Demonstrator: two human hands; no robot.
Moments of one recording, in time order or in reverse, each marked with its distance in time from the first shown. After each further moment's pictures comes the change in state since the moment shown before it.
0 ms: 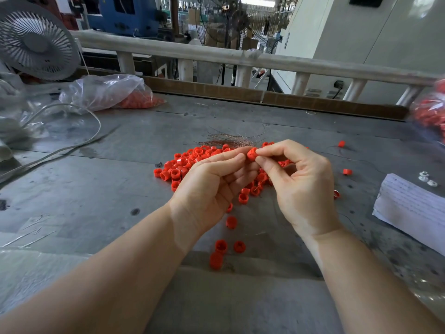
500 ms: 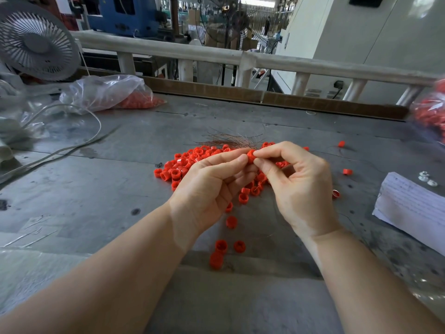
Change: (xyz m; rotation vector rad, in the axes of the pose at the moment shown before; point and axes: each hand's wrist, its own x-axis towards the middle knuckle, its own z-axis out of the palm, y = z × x) left_hand 0.002 -0.002 -0.002 0.027 0.002 0.022; right_hand 0.000 -0.003 -0.001 -0.034 -0.007 -0.031
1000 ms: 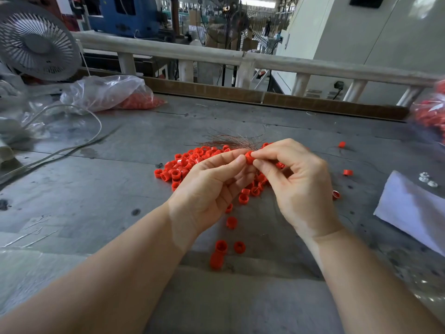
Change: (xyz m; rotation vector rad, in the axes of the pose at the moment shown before) left_hand 0.001 -0.001 -0.002 -0.030 -0.024 -0.020; right_hand 0.002 0.002 -0.002 -0.049 -0.061 -0.044
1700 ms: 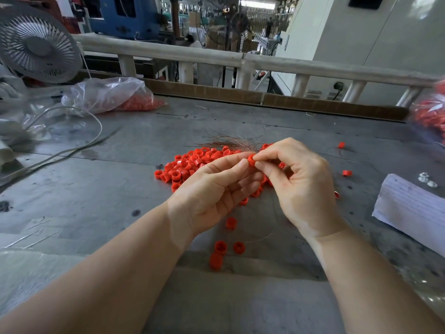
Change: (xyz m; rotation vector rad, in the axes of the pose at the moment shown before) left_hand -0.005 0.002 0.000 0.037 -0.104 -0.091; right_hand 0.002 0.001 -0.005 -0.040 -0.031 -0.042
